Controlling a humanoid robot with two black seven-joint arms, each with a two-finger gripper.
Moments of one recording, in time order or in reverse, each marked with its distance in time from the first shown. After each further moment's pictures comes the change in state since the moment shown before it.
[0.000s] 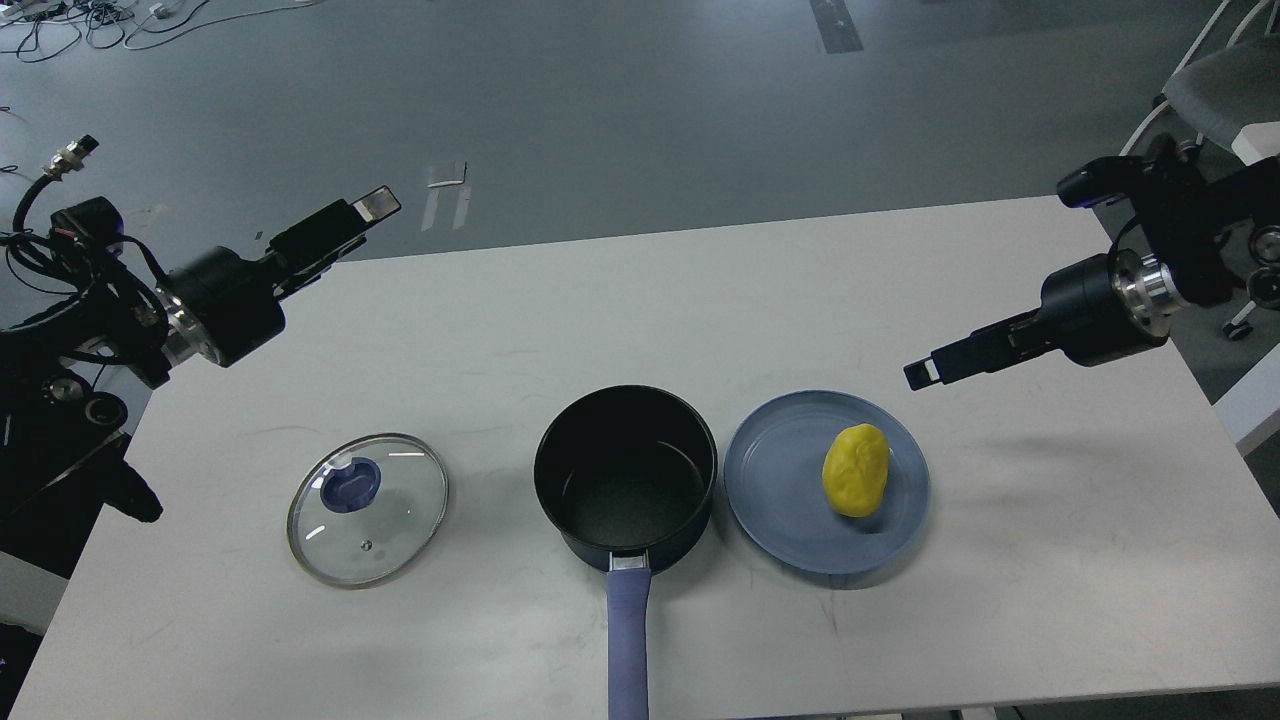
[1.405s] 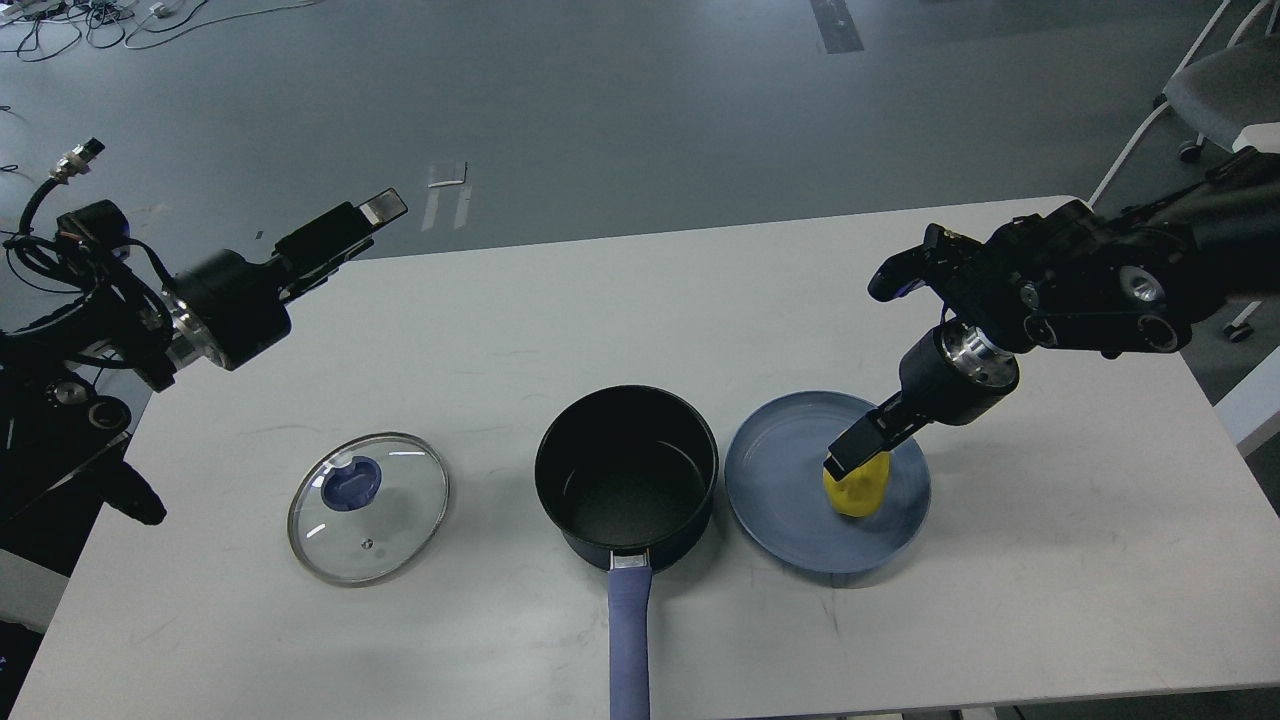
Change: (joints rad) left arm 0.011 0.005 -0.007 -0.018 0.000 0.000 0.000; right arm 0.042 0.470 -0.366 -0.195 0.311 0.000 0.000
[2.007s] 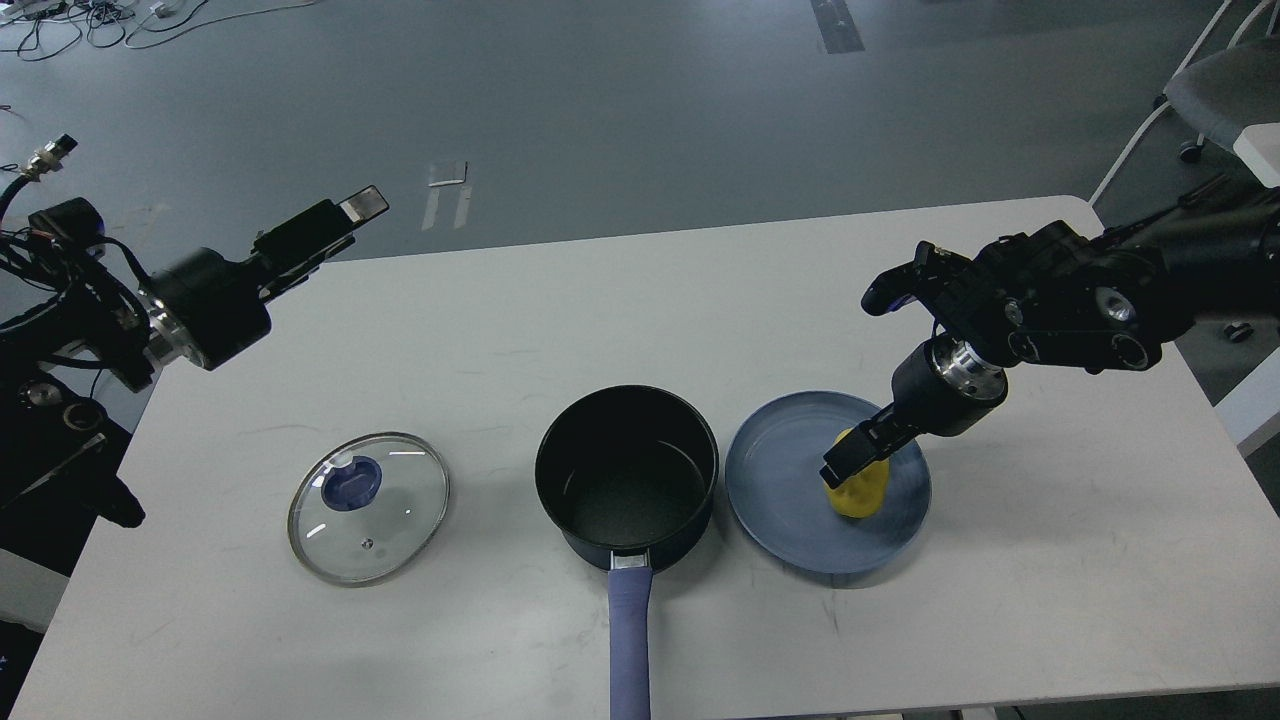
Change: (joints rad) left arm 0.002 0.037 -0.001 -0.016 -0.009 0.000 0.000; right arm -0.064 0.042 -0.002 -0.076 0.006 0.000 0.000
